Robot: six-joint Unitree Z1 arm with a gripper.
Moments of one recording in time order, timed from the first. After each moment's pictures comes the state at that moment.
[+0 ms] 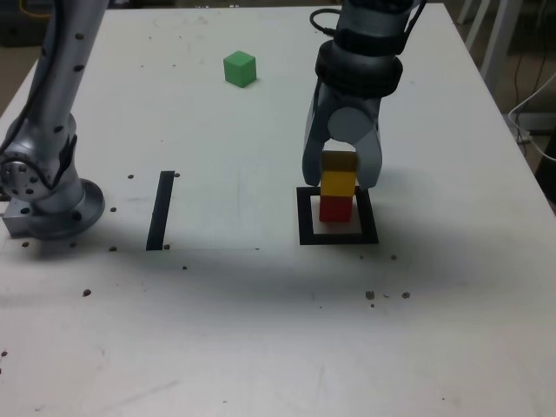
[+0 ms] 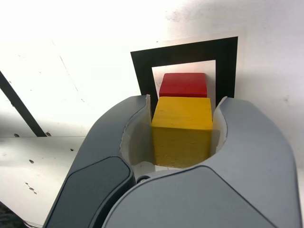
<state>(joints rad) -0.01 2.10 -1.71 1.37 -0.02 0.10</state>
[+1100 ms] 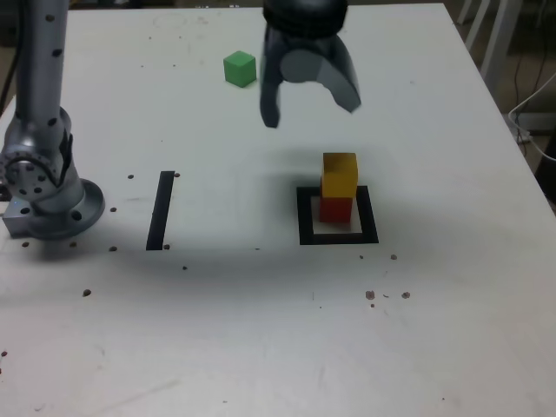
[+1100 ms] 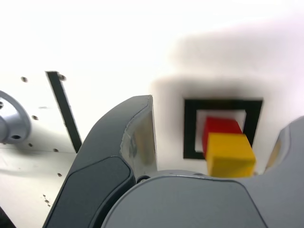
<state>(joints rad) 0.15 1.91 -1.58 1.39 0.11 0.11</state>
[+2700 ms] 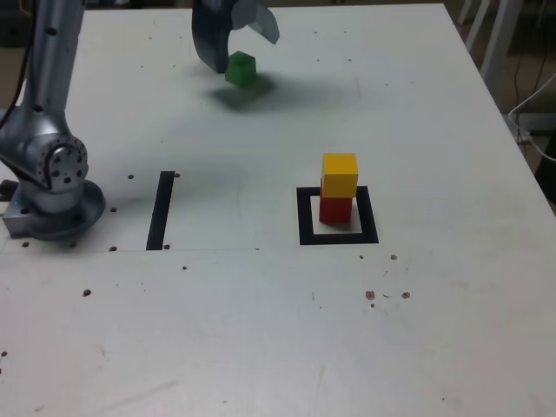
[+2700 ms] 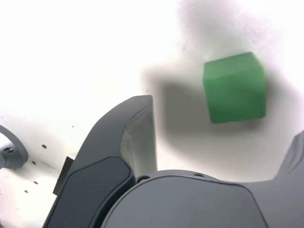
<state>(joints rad) 0.91 2.15 -1.74 1.39 0.10 0.27</state>
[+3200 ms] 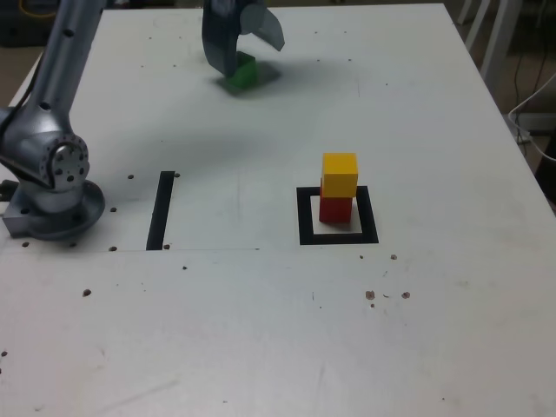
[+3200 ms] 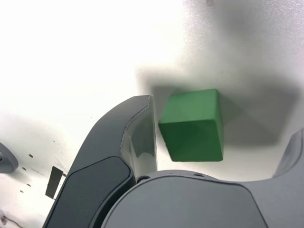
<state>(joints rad) 0.96 2.31 -1.93 1.47 0.06 0.33</state>
